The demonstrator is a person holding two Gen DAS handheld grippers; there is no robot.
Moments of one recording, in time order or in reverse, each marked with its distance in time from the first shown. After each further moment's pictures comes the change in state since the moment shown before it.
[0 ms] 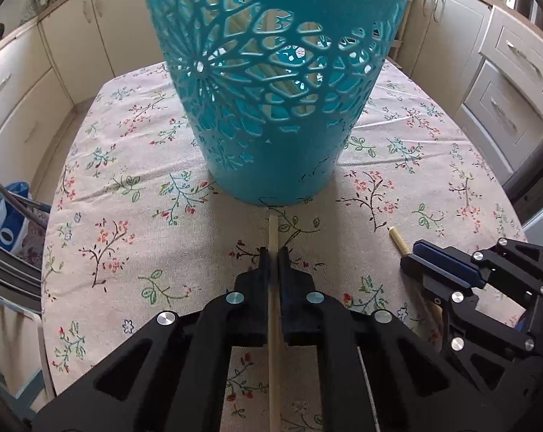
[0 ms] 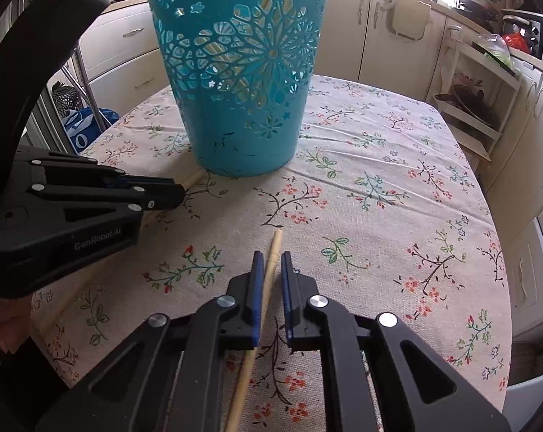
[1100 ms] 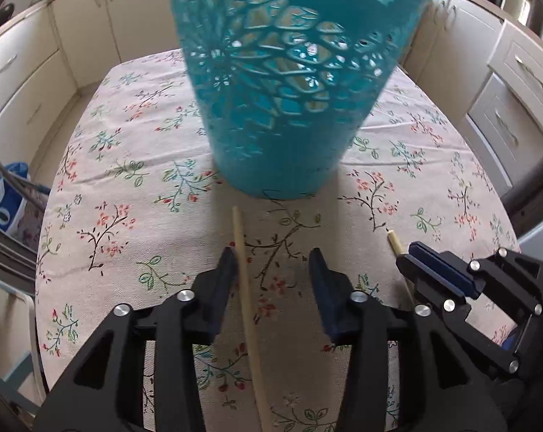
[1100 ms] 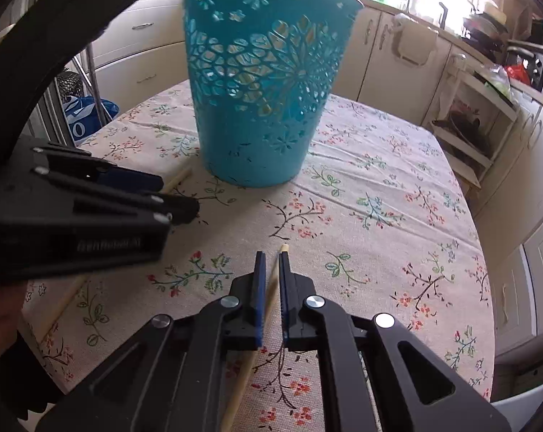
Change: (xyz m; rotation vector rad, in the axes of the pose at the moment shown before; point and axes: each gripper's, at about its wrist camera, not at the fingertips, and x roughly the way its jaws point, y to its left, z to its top) left arm 0.002 -0.001 -0.001 -0.037 0.016 0.020; right arm -0.005 0.020 0.000 -0.074 -0.035 -0.066
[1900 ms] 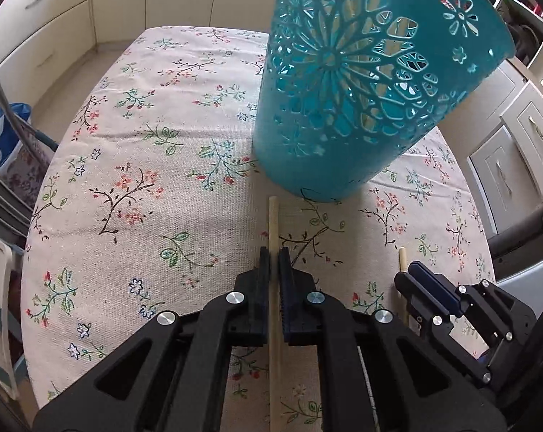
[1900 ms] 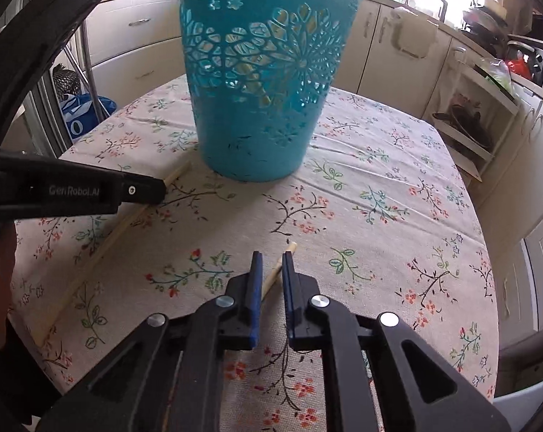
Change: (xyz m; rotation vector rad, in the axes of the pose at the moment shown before) left arm -0.003 0.041 -0.013 -0.230 0.012 -0.090; right arm 0.005 0.004 0.003 0.004 0.015 0.003
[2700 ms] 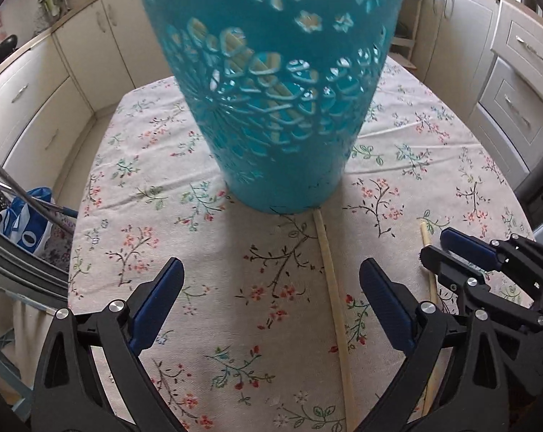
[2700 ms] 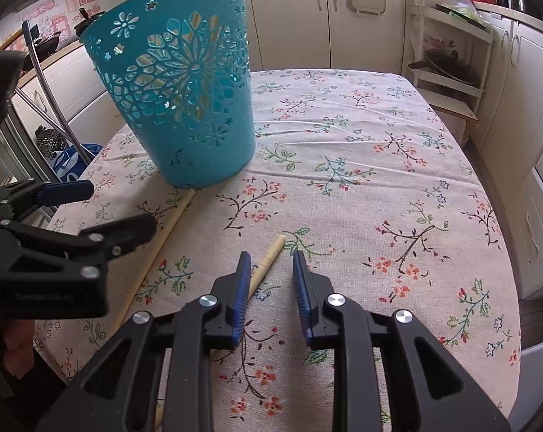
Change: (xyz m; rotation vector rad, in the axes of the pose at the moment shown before) left arm -0.003 -0.055 0.009 0.290 -0.043 0.182; right arm -0.005 -0.050 -0.012 0.256 0.027 0.078
